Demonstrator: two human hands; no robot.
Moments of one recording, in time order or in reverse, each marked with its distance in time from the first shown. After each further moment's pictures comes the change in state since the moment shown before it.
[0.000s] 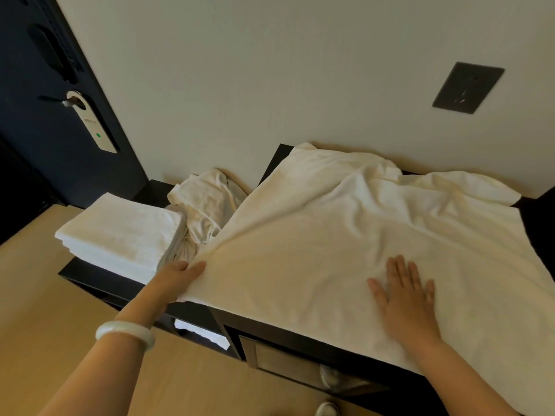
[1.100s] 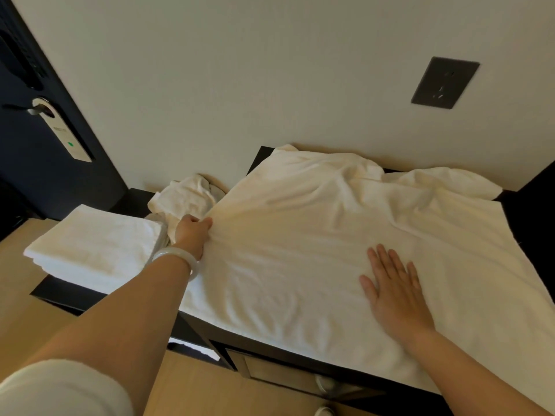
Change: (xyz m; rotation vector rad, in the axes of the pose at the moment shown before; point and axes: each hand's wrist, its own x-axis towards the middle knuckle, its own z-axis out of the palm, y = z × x) left_hand 0.083 0.098 0.047 -0.171 0.321 0.122; right_hand 0.026 0.018 0.004 -0.041 0.041 -0.132
